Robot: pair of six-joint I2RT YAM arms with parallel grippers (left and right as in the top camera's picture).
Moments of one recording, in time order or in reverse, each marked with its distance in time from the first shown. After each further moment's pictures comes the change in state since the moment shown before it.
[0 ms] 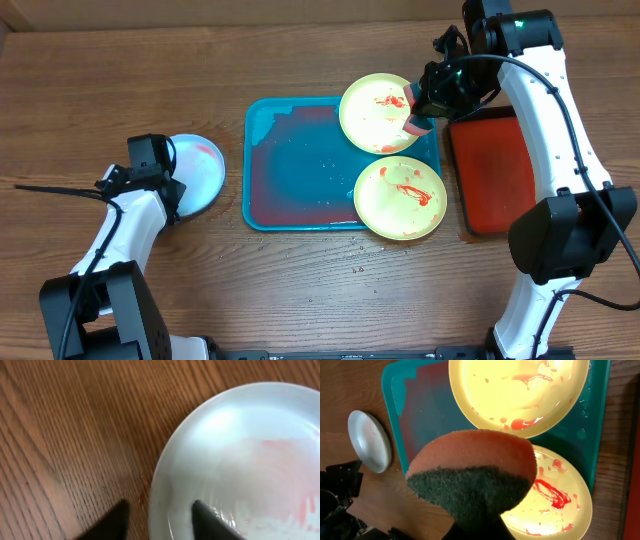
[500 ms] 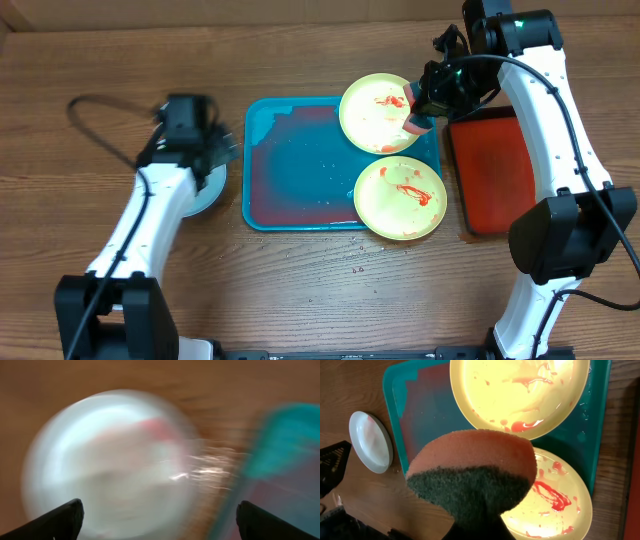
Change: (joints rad) left arm -0.286 0.004 0.267 -0.051 0.196 0.524; right arm 0.000 0.000 0.000 0.009 0.000 0.000
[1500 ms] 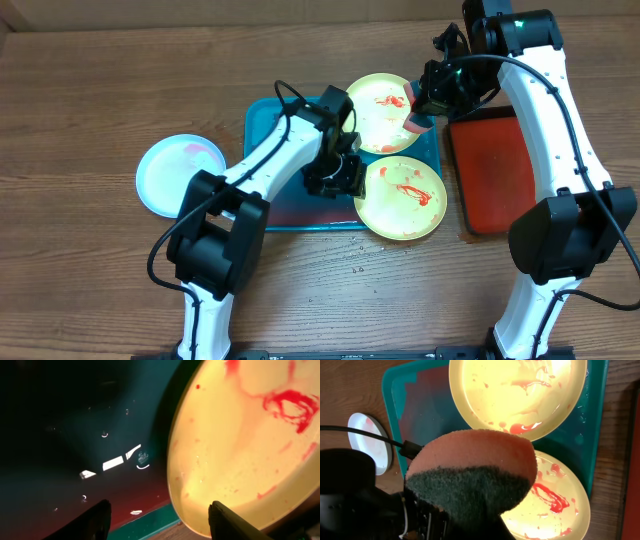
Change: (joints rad) left arm -0.430 0.520 0.460 -0.469 0.586 0.078; right arm 0.000 0.000 0.000 0.007 0.008 0.000
